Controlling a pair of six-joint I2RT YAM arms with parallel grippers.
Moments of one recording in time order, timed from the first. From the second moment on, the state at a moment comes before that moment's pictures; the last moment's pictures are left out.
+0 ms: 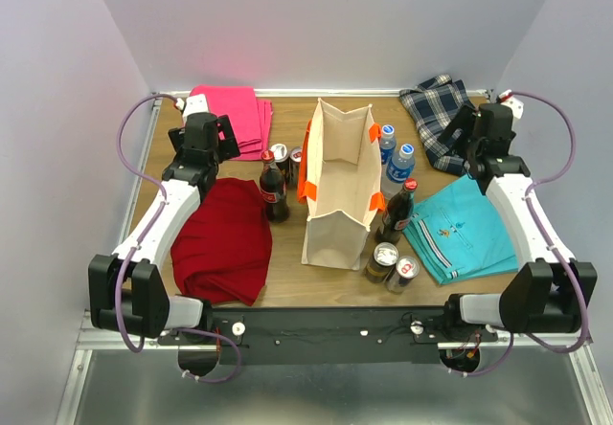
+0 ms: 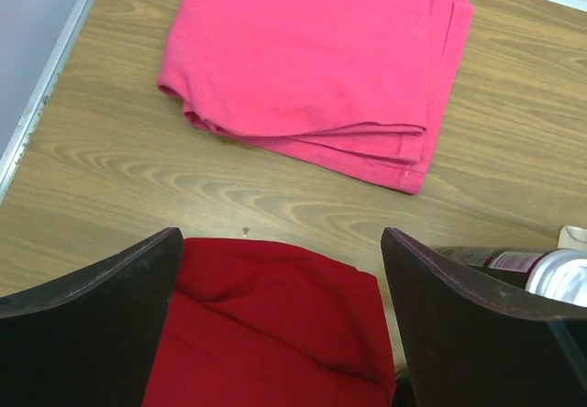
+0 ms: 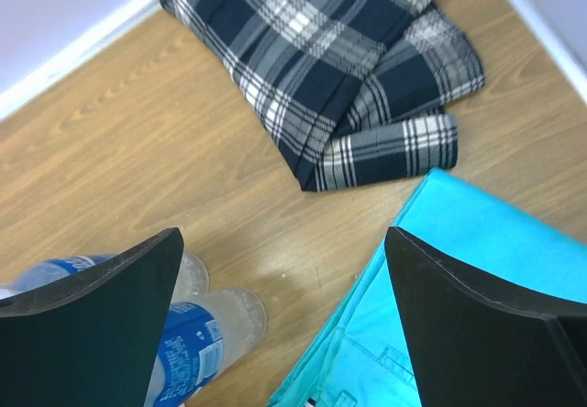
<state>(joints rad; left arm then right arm) -0.19 1.32 1.03 -0.22 -0.37 -0.30 -0.01 1.33 1.10 -0.30 0.24 0.45</state>
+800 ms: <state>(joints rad) -0.19 1.28 1.18 -0.28 -0.28 -0.23 -0.01 1.28 1.32 -0.46 0.13 0.42</state>
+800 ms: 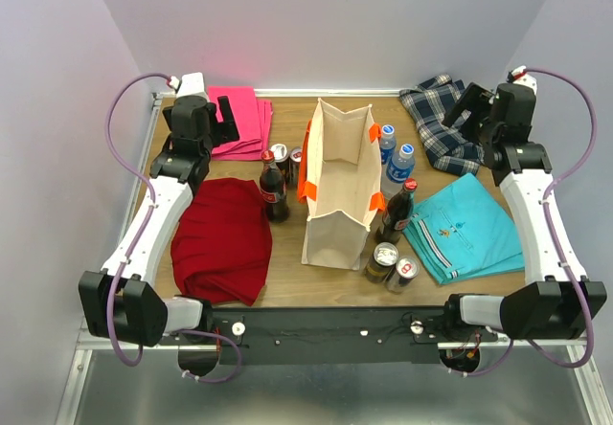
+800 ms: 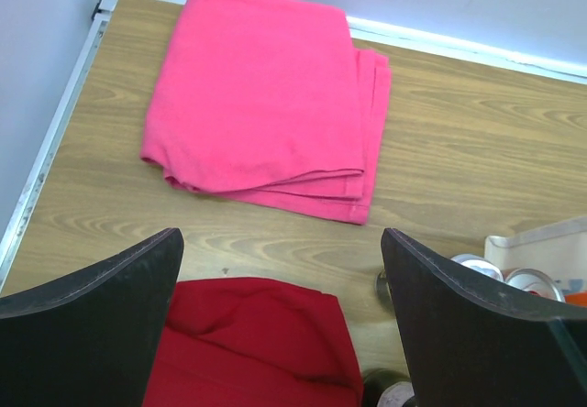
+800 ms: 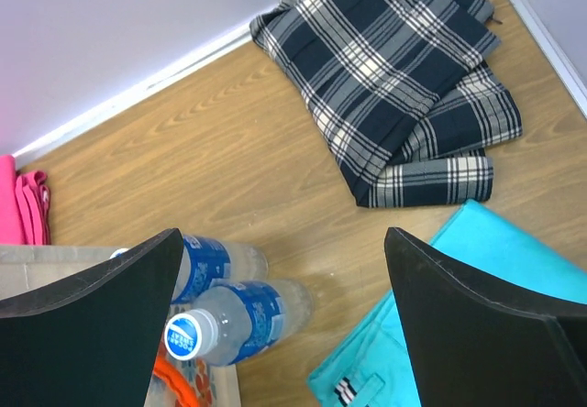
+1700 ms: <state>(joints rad) -0.19 1.31 1.30 -0.34 0.01 -0.24 0.07 1.11 1.37 -0.69 -0.14 0.29</state>
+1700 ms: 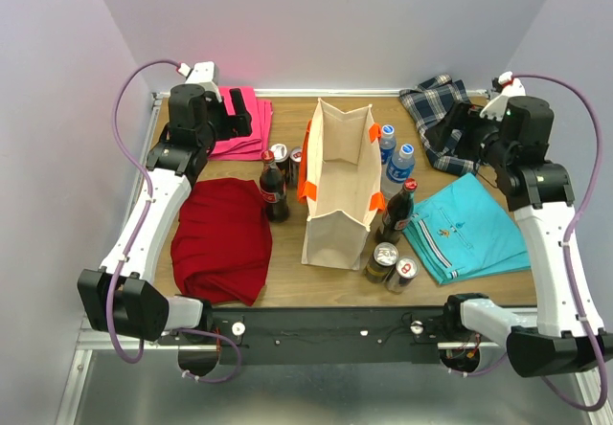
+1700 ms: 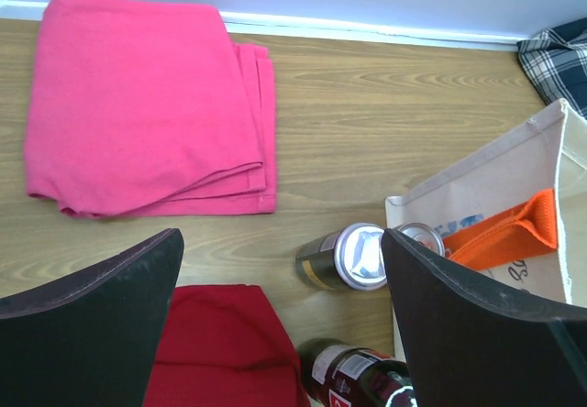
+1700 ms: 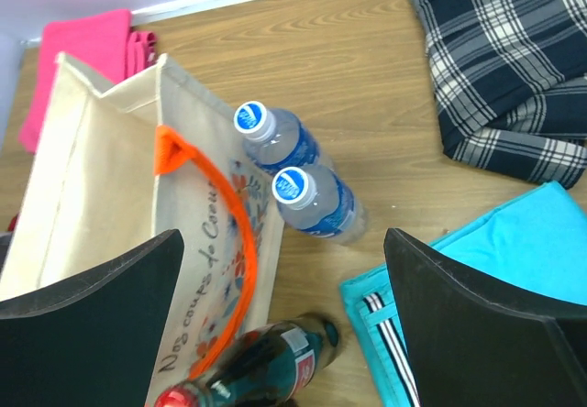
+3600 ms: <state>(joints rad) -0.22 1.29 1.28 -0.38 0.04 -0.28 0.17 1.00 1.21 -0.76 -0.37 0.28</state>
